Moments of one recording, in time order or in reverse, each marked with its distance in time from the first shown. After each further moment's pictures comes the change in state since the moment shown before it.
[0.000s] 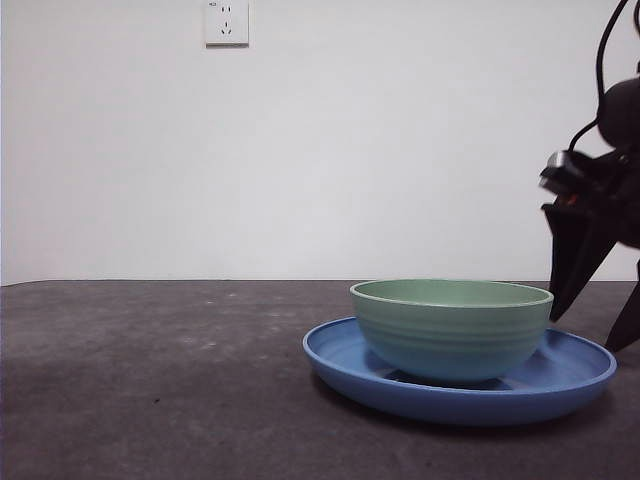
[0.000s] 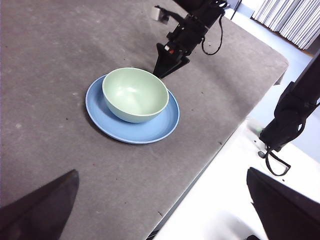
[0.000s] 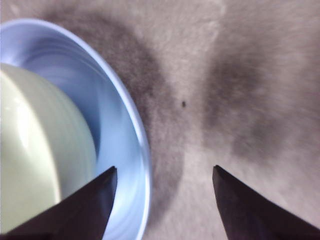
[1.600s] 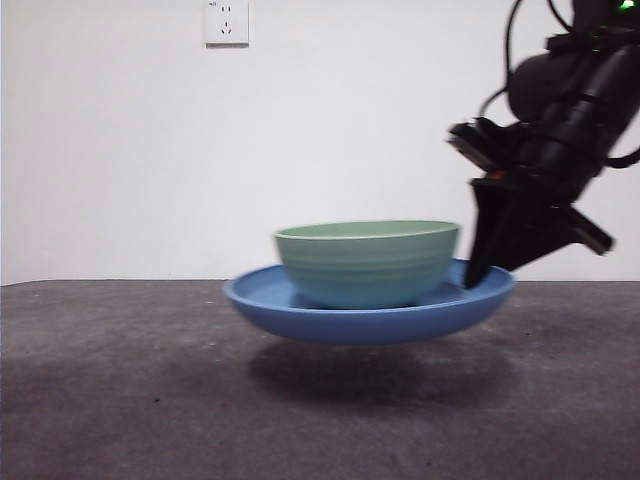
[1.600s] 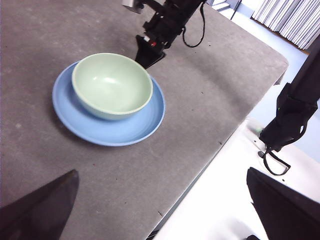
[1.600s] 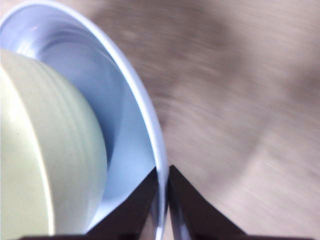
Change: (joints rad) left arm 0.000 0.000 0.000 0.000 0.000 0.000; right arm 0.204 0.063 0.183 -0.014 -0.067 0.069
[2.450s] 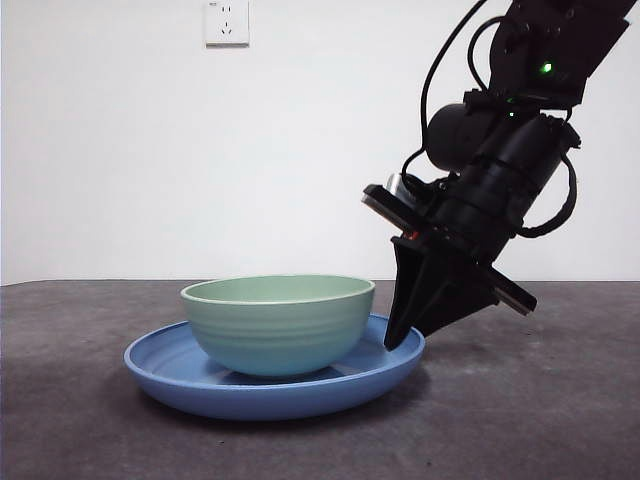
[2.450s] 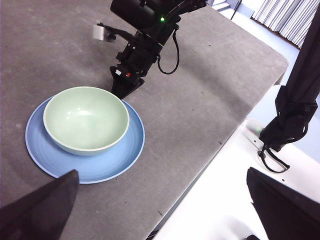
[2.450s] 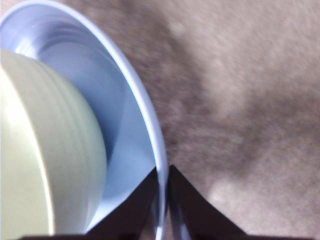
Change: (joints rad) left arm 0.000 0.000 0.000 0.000 0.000 0.000; right arm 0.140 0.161 0.000 0.161 0.000 0.137
